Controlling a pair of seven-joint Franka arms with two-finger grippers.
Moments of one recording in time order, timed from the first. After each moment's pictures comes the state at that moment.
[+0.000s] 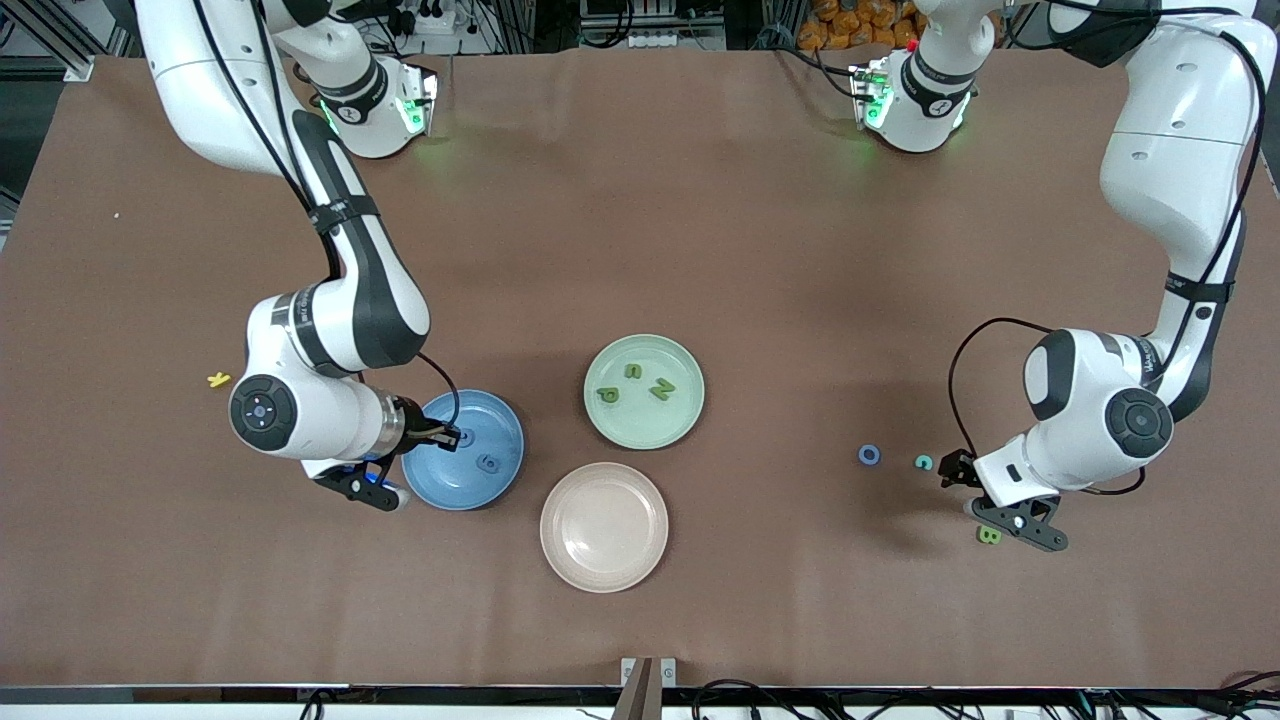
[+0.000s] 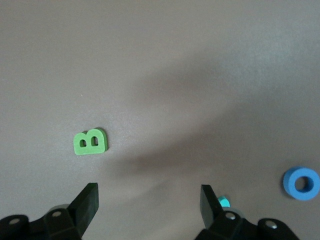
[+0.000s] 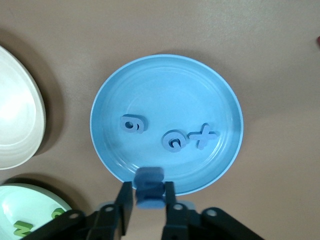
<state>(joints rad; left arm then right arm) 0.19 0.77 -0.29 -1.53 0.21 2.37 0.29 0.34 0.66 -0.09 -1.41 0.27 1.93 0.51</state>
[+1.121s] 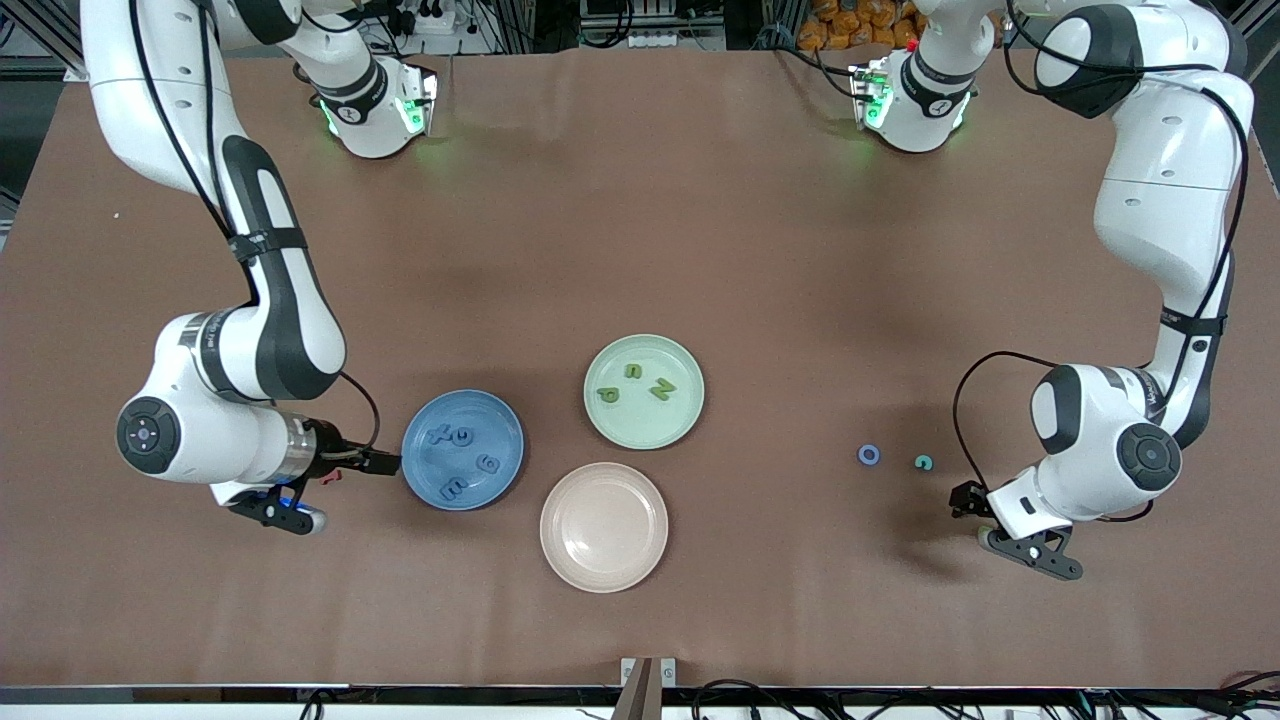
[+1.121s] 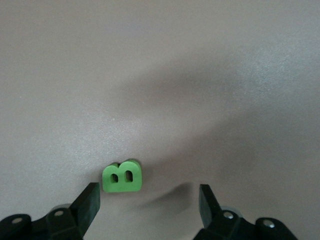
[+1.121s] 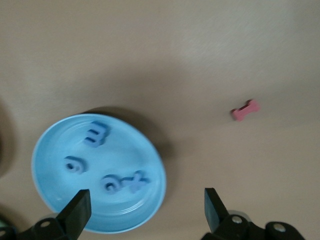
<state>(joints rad) 0.19 0.94 -0.27 -1.34 0.21 2.36 0.31 0.21 0.67 -0.11 -1.39 0.22 1.94 0.29</state>
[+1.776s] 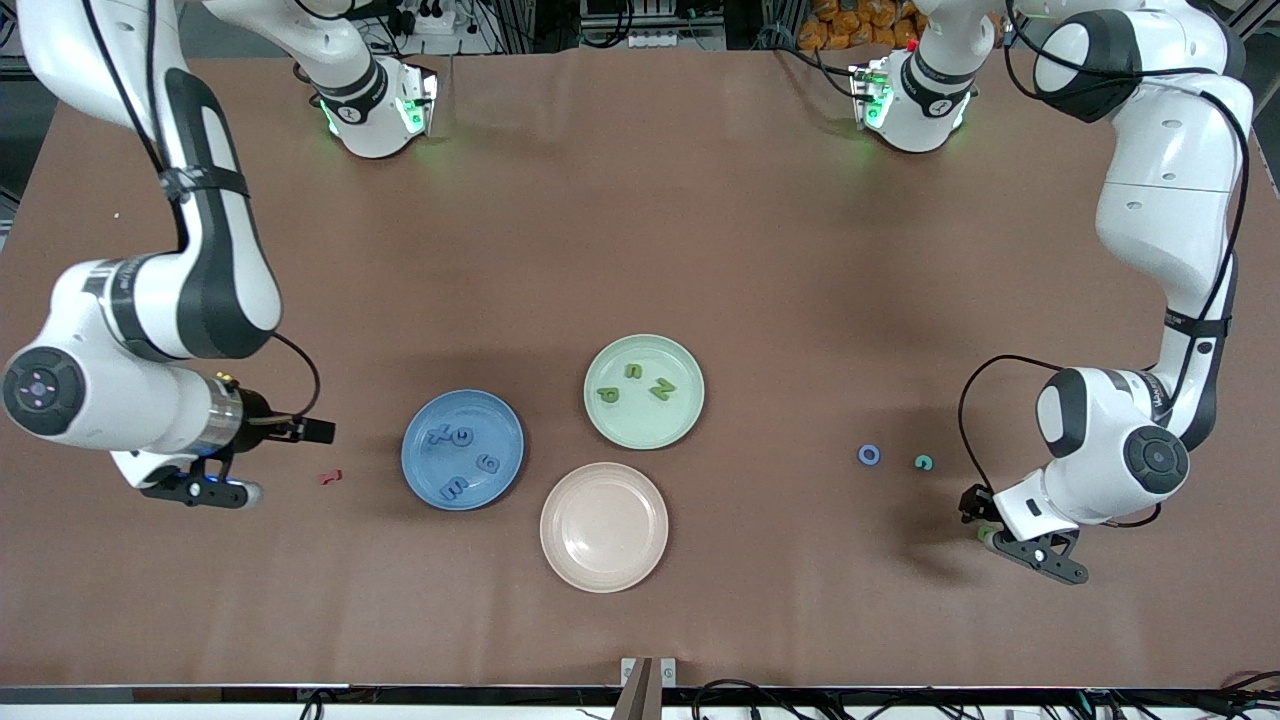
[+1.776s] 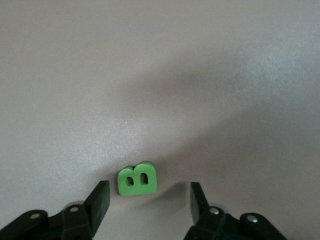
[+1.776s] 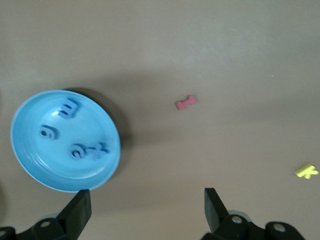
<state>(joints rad) 0.19 0.95 -0.26 -1.31 0.21 2.36 0.37 0.17 0.51 -0.12 -1.44 0.11 1.82 0.16</state>
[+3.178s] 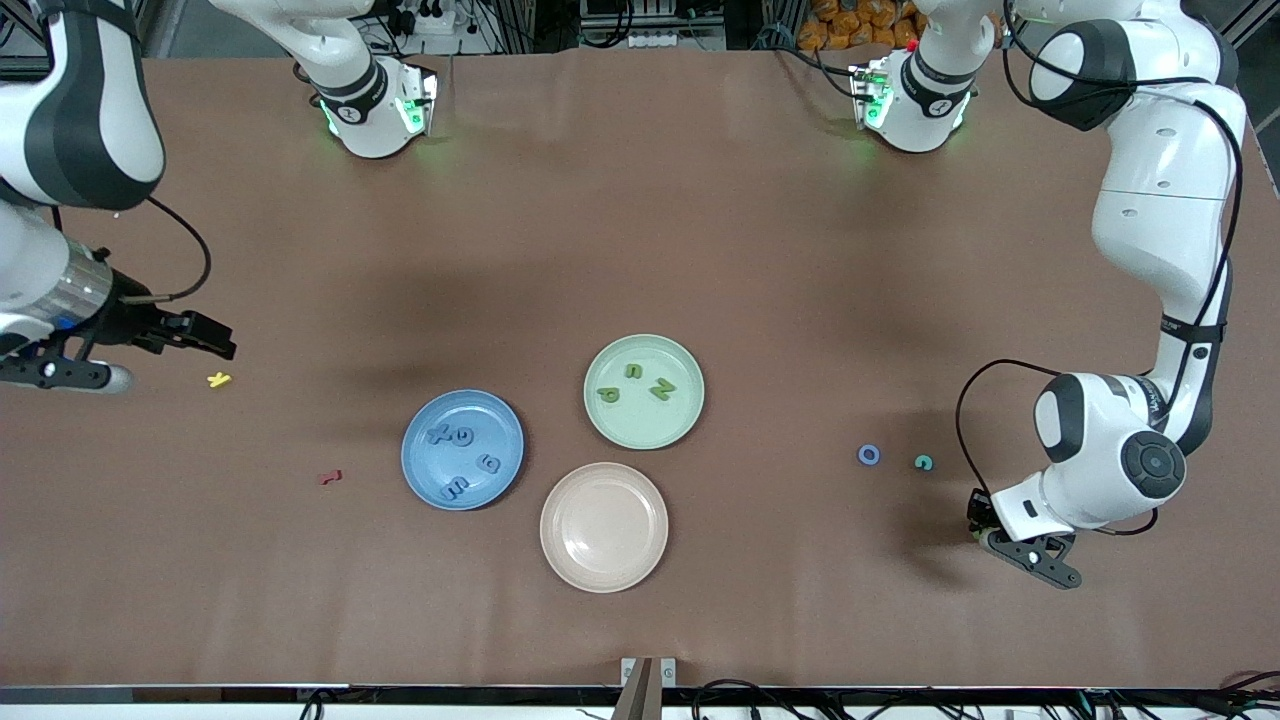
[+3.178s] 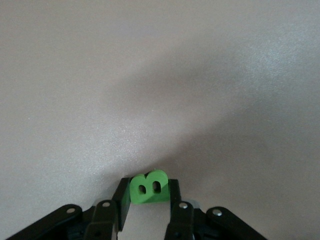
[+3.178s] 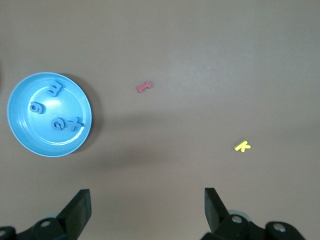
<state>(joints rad) 0.18 0.98 -0.25 -1.28 0.21 2.36 0.44 -0.05 0.08 0.00 -1.81 0.02 1.89 0.06</state>
